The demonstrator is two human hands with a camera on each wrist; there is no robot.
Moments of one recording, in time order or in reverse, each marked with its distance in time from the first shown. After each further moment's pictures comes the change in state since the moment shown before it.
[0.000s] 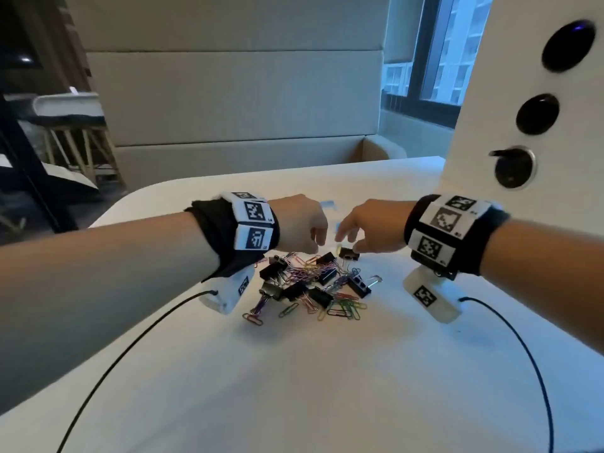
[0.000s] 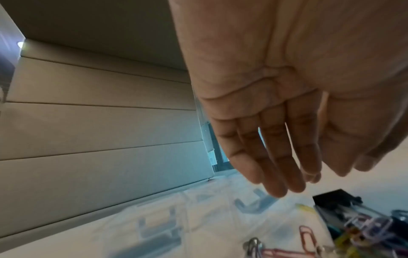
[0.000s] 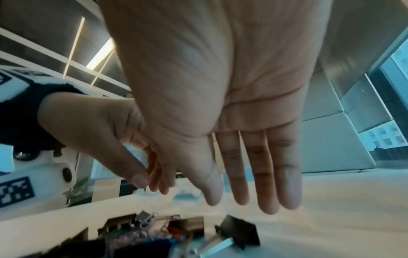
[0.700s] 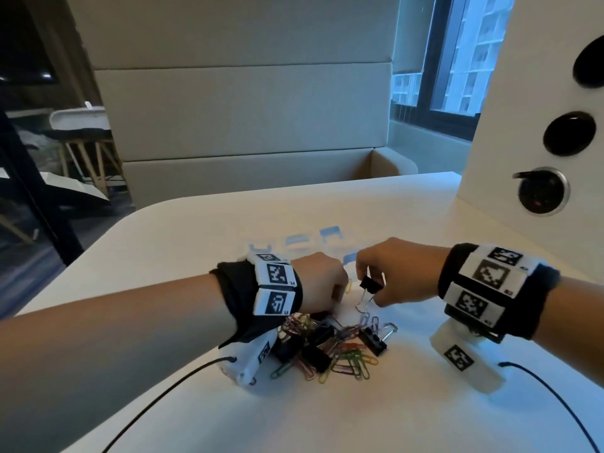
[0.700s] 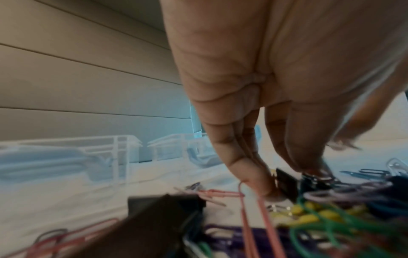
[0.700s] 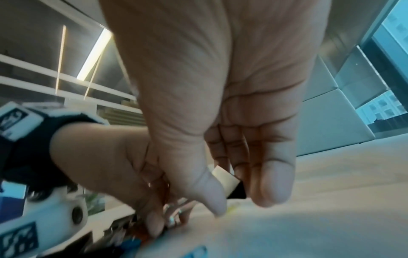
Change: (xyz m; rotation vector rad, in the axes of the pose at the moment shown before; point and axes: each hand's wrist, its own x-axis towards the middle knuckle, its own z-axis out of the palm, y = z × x) left_hand 0.030 0.009 0.032 -0.092 -0.164 -0.010; right_hand 0.000 0.021 0.009 0.124 -0.067 0.019
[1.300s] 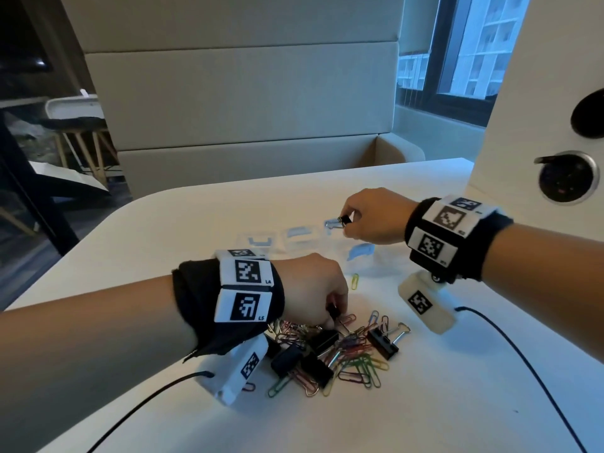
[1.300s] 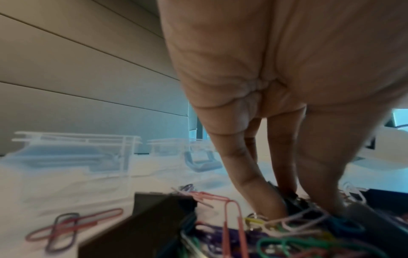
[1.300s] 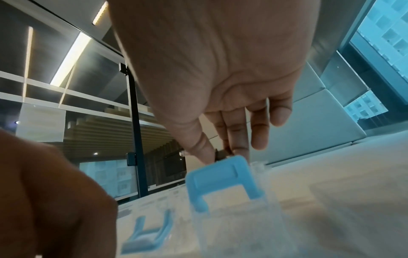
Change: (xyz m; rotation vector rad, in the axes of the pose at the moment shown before) left_hand -0.021 -0.004 -0.008 -0.097 -0.133 -0.001; right_hand 0.066 -0.001 -0.025 0.154 0.249 0.132
